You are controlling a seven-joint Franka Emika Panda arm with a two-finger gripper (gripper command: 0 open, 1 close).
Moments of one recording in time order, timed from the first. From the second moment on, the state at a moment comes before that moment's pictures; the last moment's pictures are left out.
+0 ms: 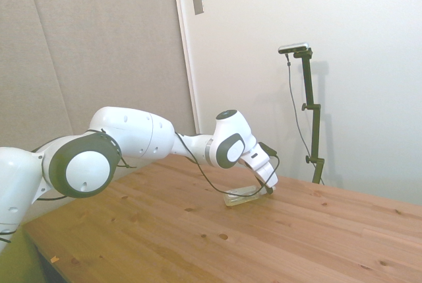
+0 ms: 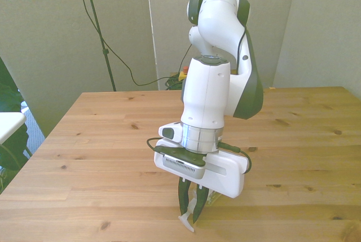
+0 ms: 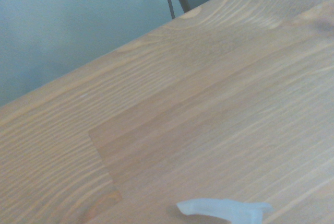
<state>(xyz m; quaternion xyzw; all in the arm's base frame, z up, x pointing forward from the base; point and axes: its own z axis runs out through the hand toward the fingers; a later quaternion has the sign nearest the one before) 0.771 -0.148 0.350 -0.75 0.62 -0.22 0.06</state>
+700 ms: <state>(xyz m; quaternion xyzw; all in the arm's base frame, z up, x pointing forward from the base) 0.725 -0.103 0.452 -0.74 0.57 -0.34 0.11</state>
